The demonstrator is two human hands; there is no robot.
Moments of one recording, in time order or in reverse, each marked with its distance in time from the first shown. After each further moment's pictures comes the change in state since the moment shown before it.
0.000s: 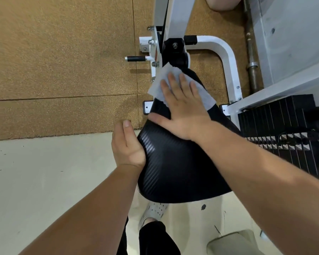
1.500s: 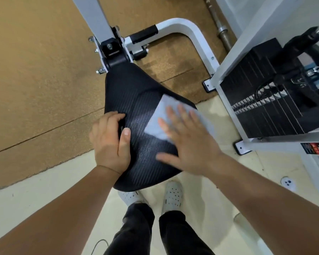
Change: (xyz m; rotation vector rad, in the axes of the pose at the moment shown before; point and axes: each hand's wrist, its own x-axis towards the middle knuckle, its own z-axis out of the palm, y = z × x) left_hand -0.028 0.037 0.012 0.623 -0.338 0.804; right_hand -0.164 0.049 0.077 0.113 0.235 0.041
